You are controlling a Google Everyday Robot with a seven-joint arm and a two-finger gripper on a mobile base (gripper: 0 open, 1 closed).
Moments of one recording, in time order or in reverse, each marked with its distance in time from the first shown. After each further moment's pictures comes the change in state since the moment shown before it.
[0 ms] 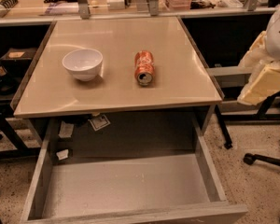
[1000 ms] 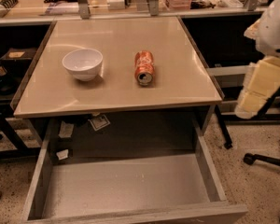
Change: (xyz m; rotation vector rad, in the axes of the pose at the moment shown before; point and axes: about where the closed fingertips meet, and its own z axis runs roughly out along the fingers) arm -0.009 -0.014 0.007 0.021 0.006 0.060
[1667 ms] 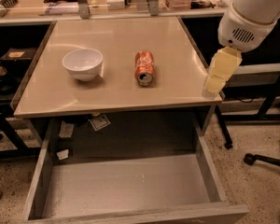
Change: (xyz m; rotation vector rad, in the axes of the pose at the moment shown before) arm -0.030 -0.047 0.053 -0.036 0.048 0.121
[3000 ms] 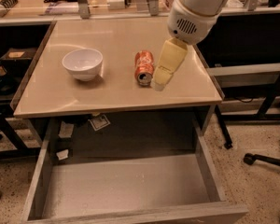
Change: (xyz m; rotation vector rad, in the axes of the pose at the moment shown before) arm -0.101 0.029 0.005 -0.027 -0.074 0.021
